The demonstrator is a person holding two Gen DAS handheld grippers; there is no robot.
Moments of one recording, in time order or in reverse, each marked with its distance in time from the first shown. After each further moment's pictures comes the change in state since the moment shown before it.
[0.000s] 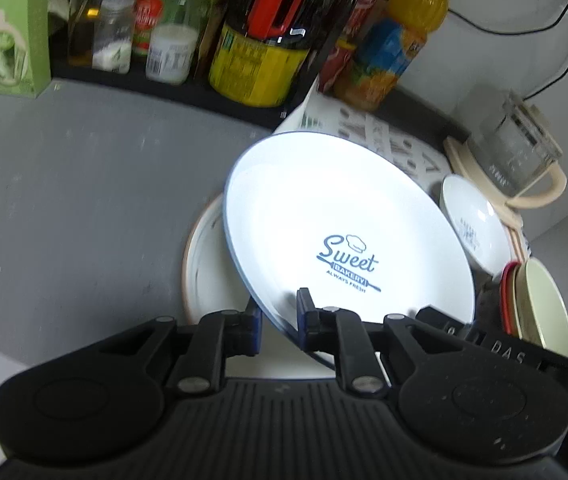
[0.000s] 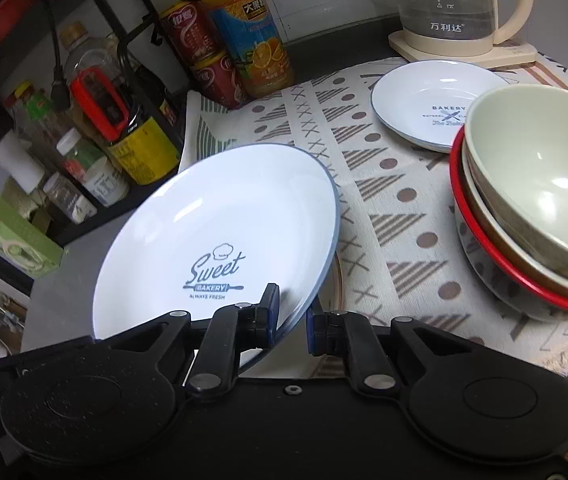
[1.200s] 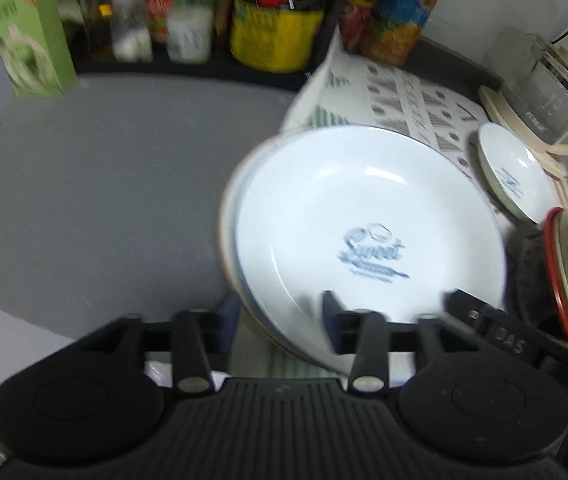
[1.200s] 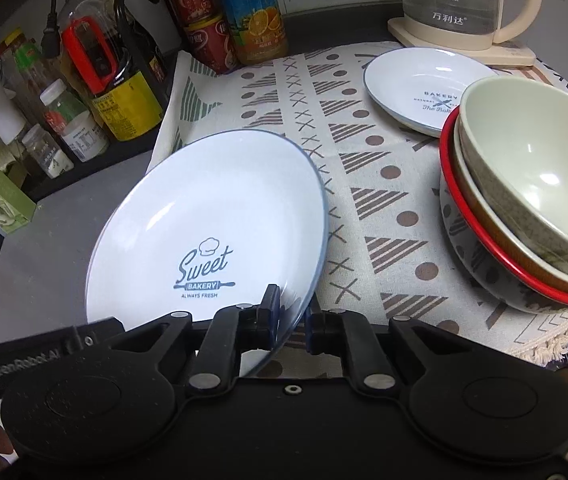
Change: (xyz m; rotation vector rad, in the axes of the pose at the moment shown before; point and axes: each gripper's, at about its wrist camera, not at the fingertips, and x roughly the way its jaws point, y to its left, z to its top) left arm -0.006 -0.018 -0.004 0.104 0.061 0.189; right arm 0.008 0.005 -0.004 -0.072 0.060 -0.072
